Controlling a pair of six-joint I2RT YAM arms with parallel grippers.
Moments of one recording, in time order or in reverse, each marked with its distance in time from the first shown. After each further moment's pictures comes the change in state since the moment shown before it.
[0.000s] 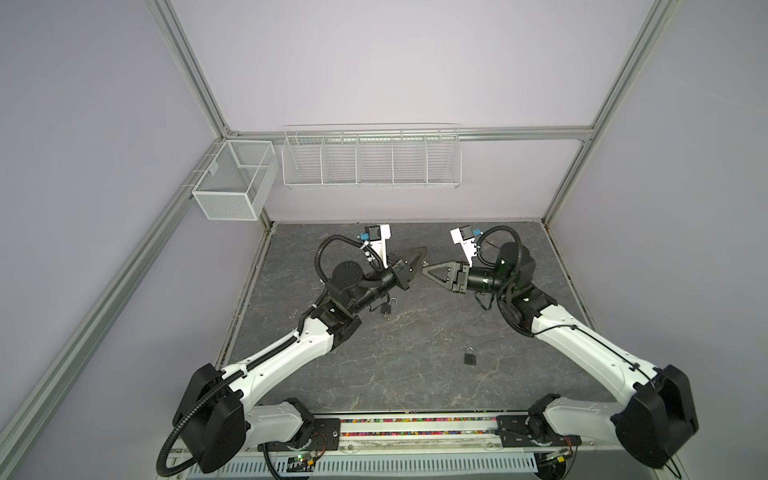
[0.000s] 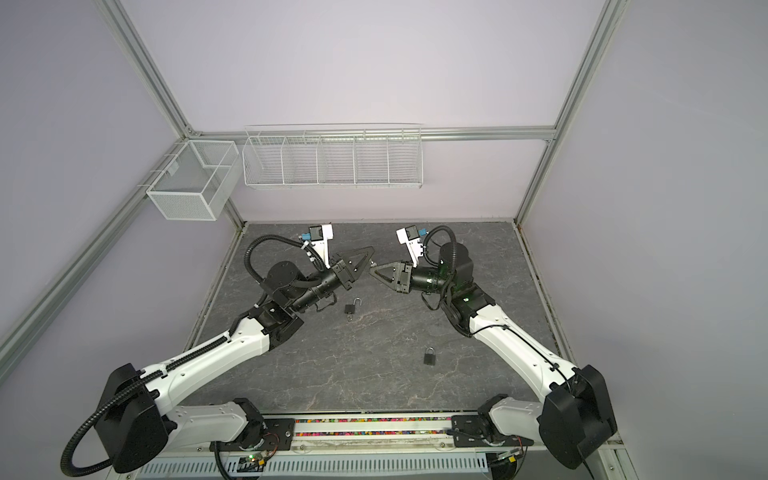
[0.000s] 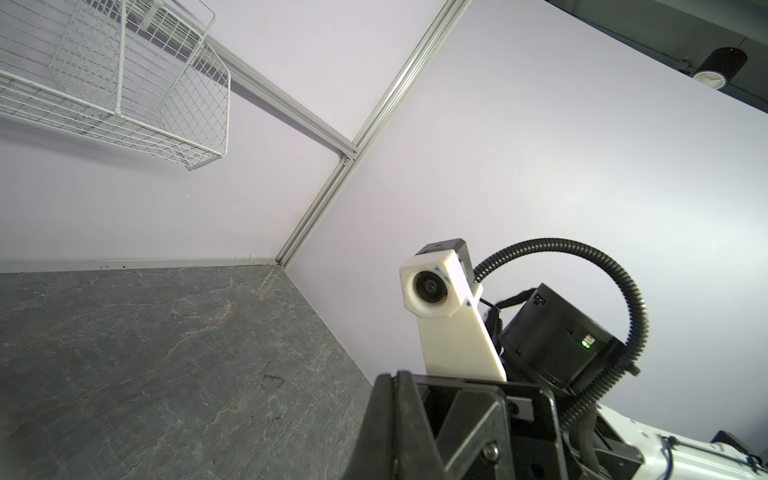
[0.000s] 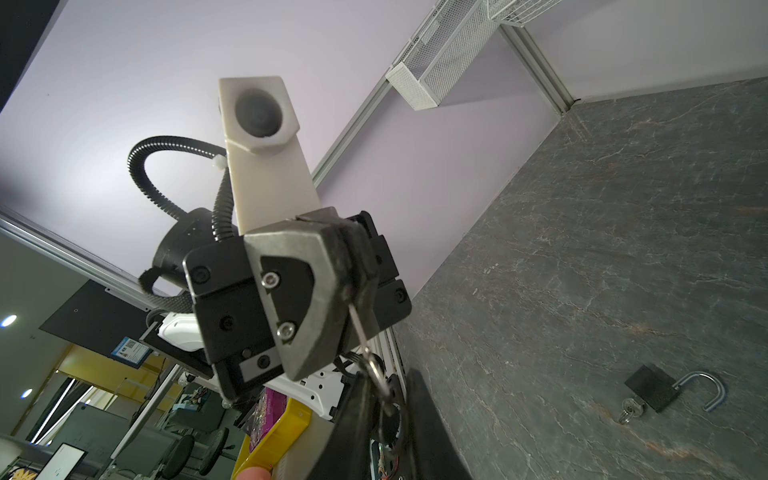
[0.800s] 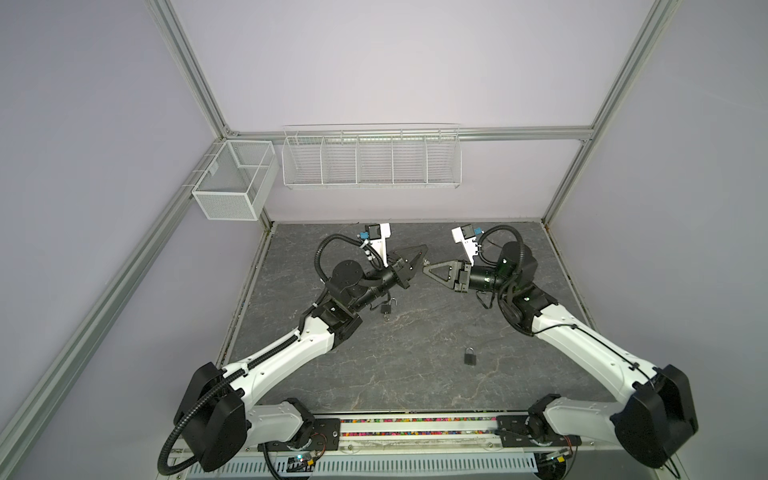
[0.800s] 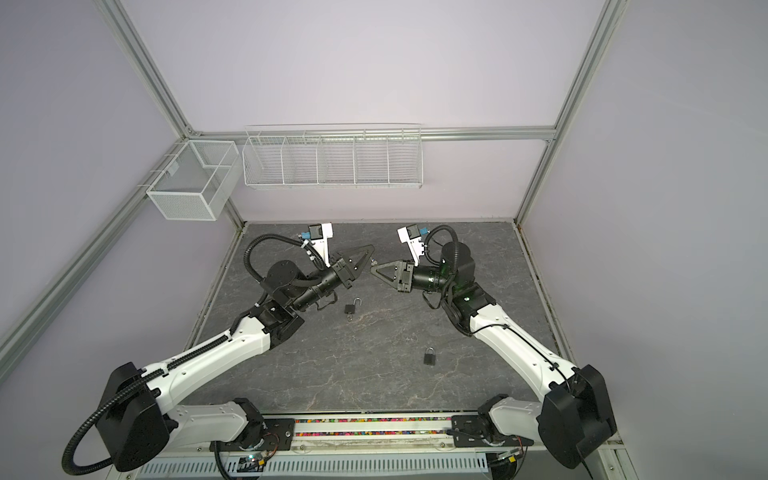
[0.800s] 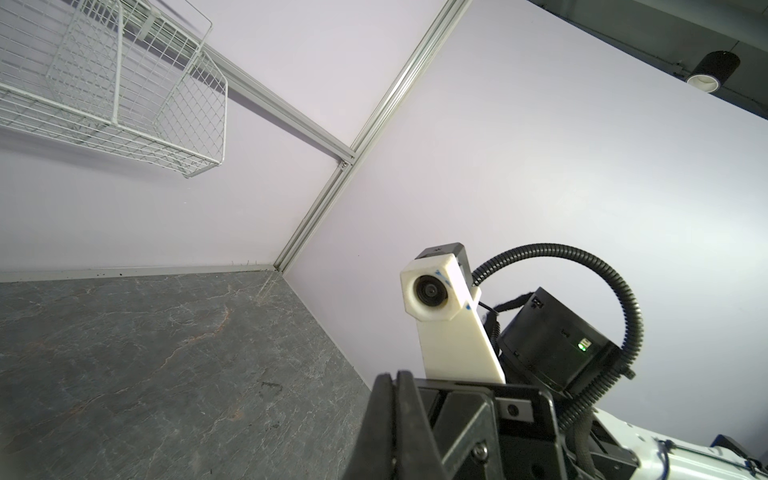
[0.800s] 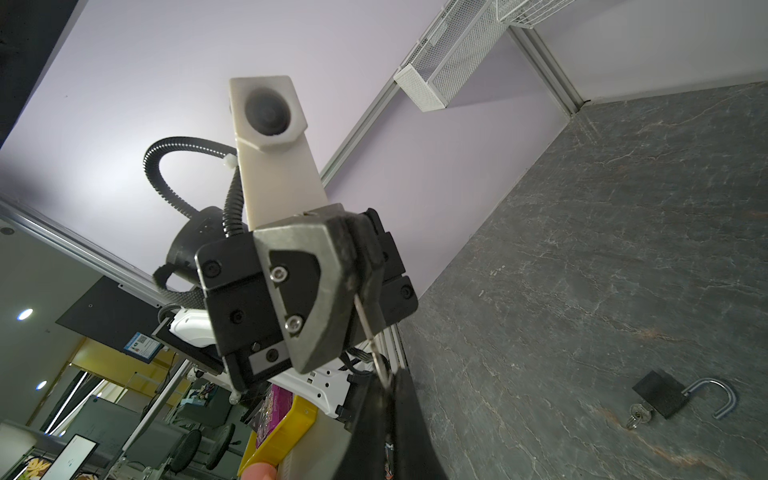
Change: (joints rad) left arm 0.000 0.010 0.012 0.011 0.005 0.003; right arm -0.015 0.002 0.000 0.026 -0.029 0.017
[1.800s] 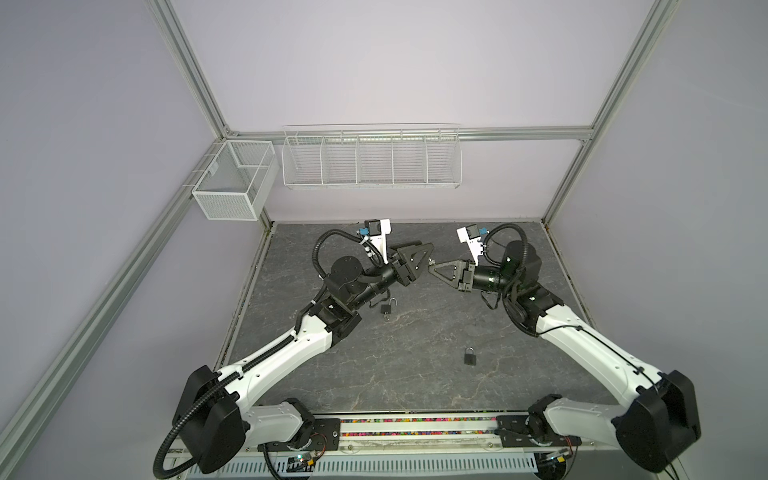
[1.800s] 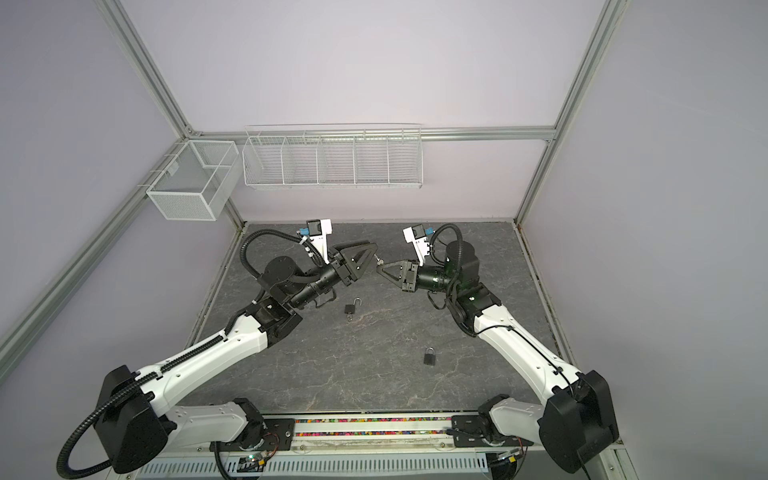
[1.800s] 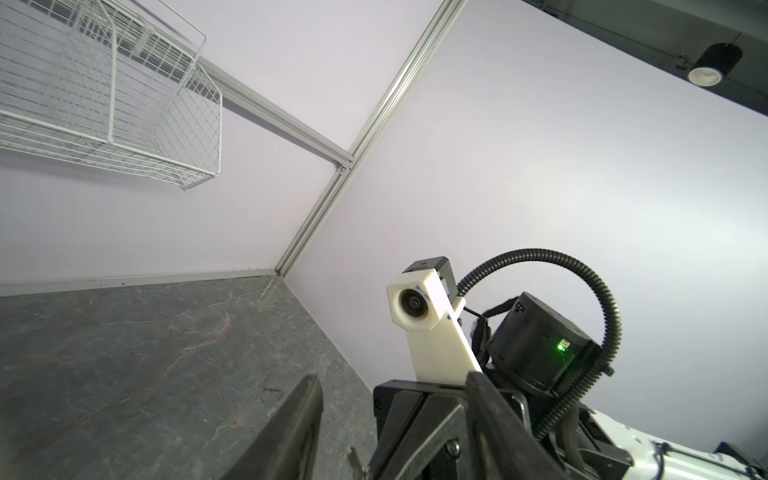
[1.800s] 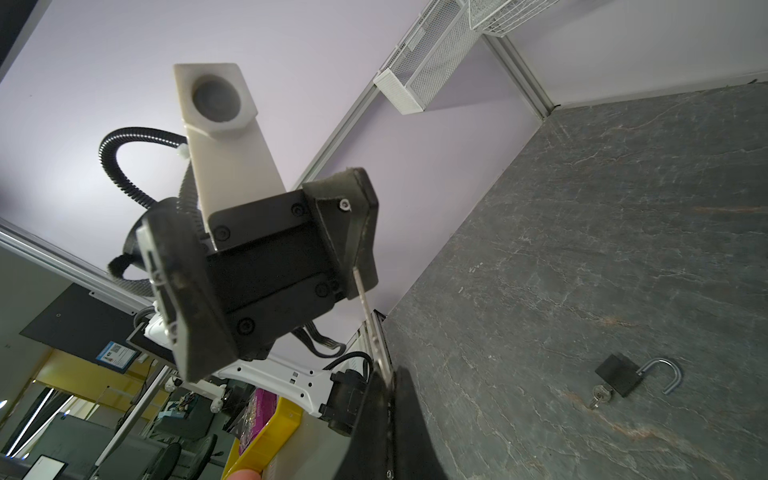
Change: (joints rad) left arm 0.000 -0.022 0.054 -0.094 -0.029 0.023; right arm -0.048 -0.030 0.000 -0.107 0.015 -0.068
